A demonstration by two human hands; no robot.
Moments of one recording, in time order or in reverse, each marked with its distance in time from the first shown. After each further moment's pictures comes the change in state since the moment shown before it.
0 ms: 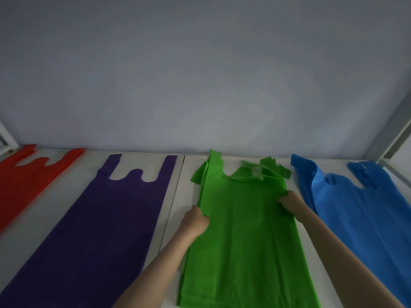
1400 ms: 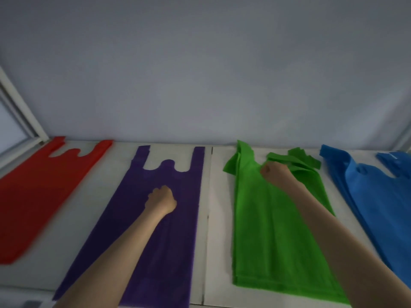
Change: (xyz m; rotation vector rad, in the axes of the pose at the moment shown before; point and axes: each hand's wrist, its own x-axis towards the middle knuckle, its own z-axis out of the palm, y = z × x) left_hand 0.009 -0.105 -0.137 0.407 0.140 -0.193; right_hand -0.075 -0.130 0.062 -0.320 0.065 -0.225
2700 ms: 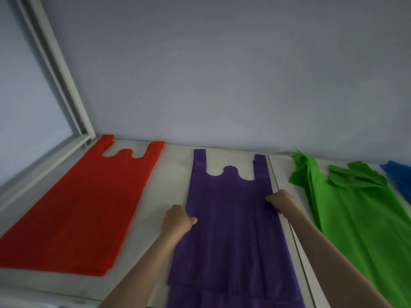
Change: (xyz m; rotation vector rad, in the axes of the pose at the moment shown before) left_hand 0.049 -0.165 -0.033 -0.335 -0.057 -0.083; right_hand -0.009 -0.142 0.142 0.183 -0.054 0.263
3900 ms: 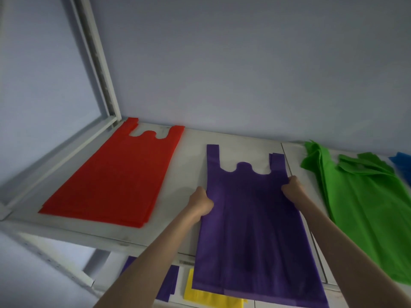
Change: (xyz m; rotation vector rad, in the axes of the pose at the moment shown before) left_hand -0.048 -0.026 -0.003 -0.357 -0.113 0.145; right_hand -0.065 0.004 0.008 0.034 0.085 -0.054
